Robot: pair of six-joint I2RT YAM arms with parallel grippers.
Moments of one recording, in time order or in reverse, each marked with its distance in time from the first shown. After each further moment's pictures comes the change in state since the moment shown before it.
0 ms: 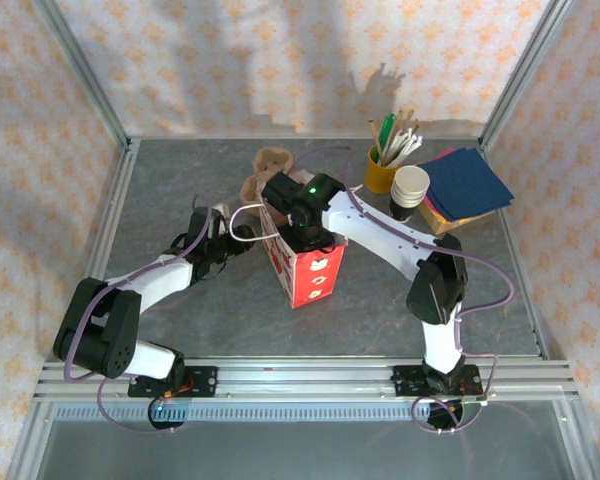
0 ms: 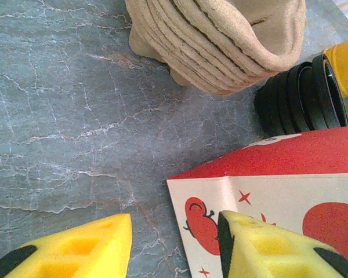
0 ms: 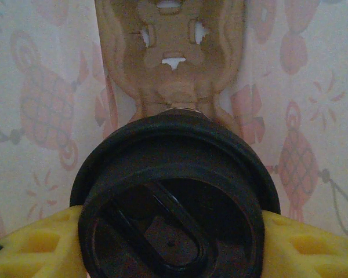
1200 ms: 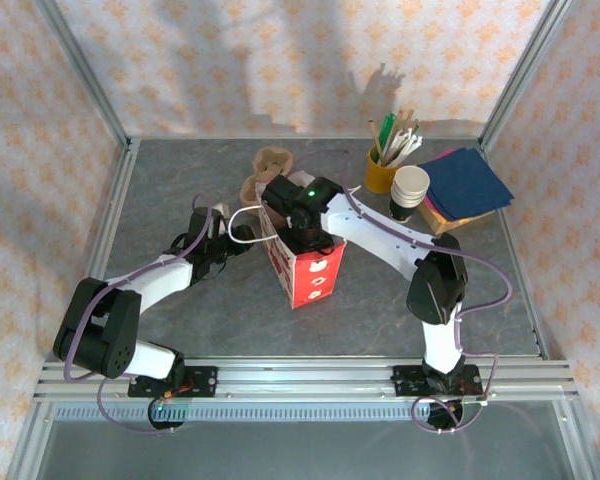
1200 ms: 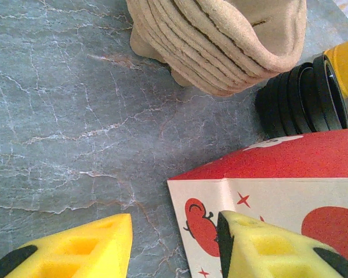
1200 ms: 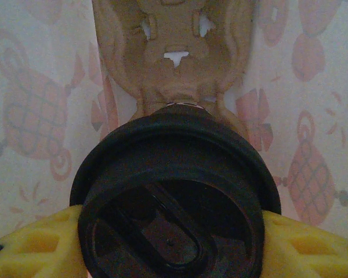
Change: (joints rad) left arm 0.000 0.000 0.000 0.000 -0.003 0.000; right arm 0.000 0.000 -0.042 0.046 -0.008 -0.013
